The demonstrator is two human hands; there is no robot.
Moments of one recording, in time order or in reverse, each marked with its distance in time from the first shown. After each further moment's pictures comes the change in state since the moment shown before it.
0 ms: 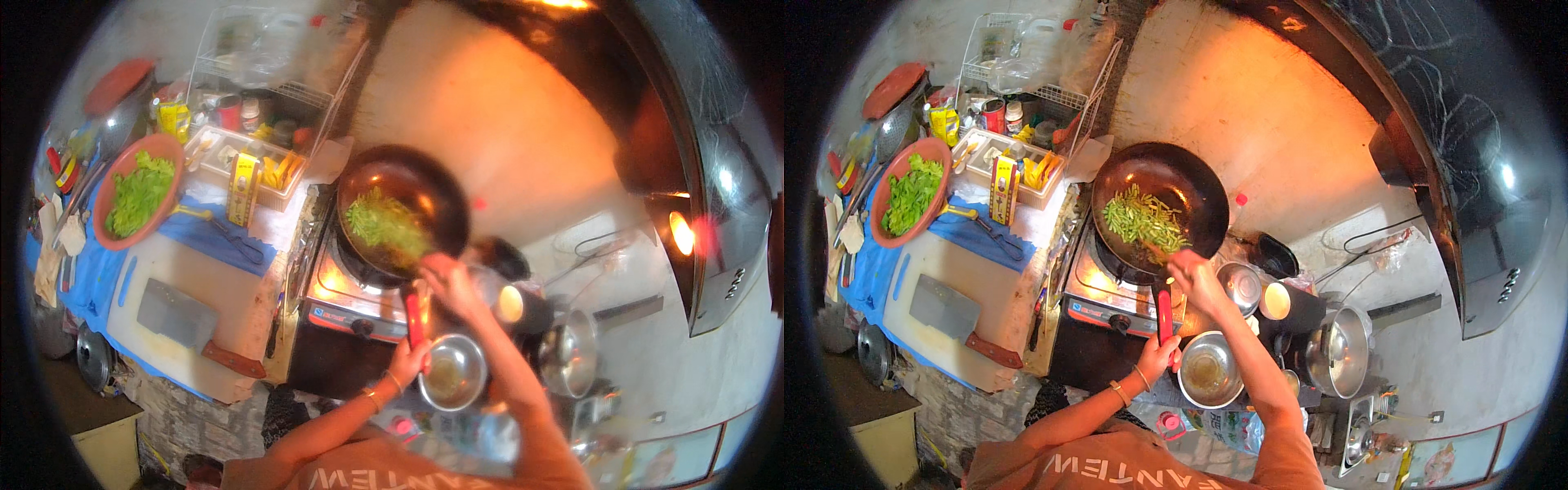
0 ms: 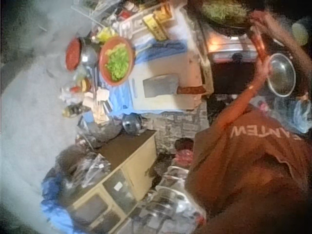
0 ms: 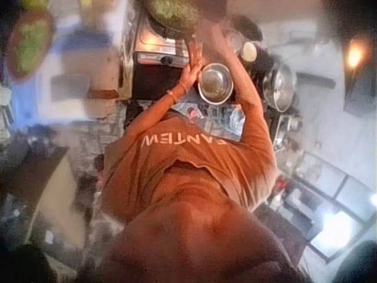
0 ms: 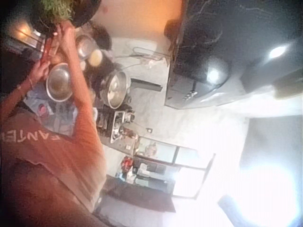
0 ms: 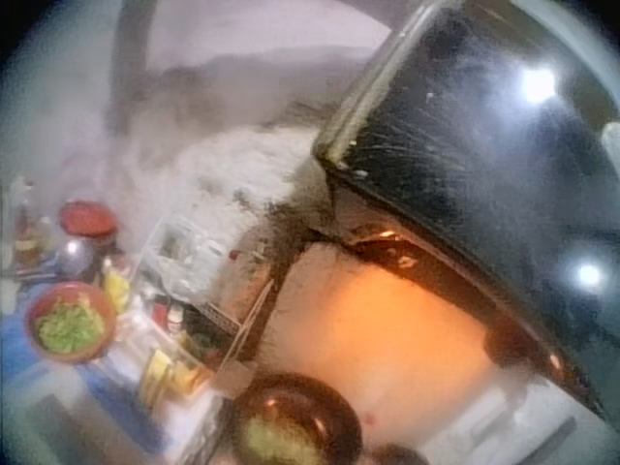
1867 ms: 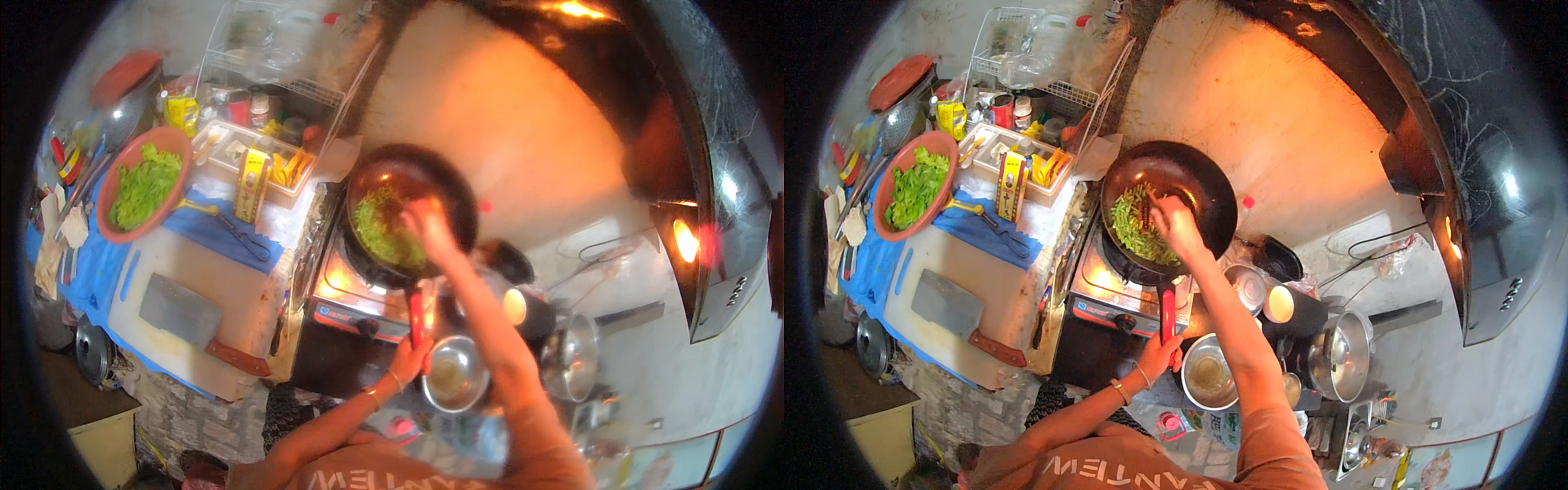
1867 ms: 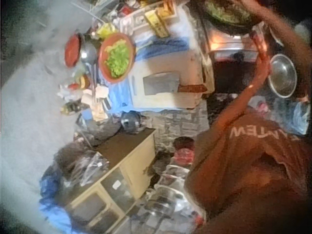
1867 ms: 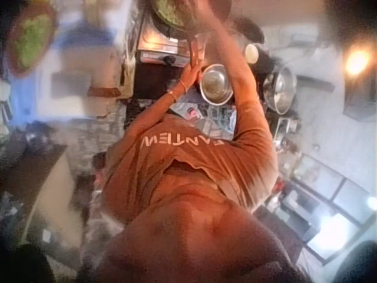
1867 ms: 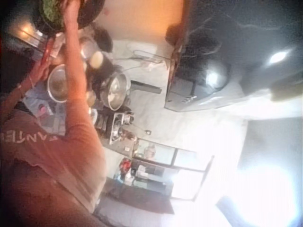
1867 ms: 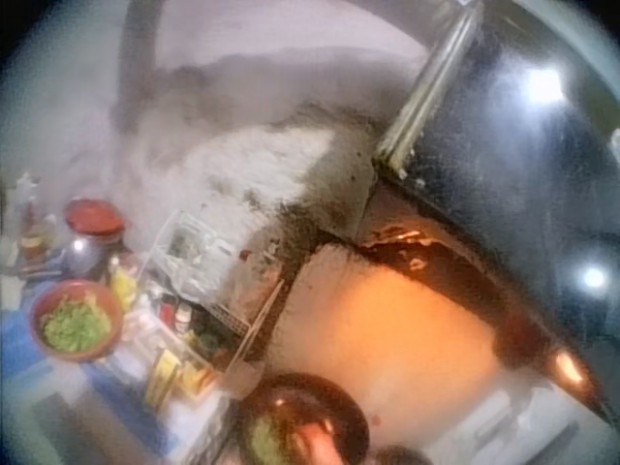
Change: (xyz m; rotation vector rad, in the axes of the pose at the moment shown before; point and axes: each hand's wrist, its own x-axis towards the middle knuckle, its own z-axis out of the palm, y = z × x) left_hand 0.004 0.007 -0.008 -0.024 0.075 -0.032; right_hand 0.102 0.027 0.045 -0.048 0.226 -0.162
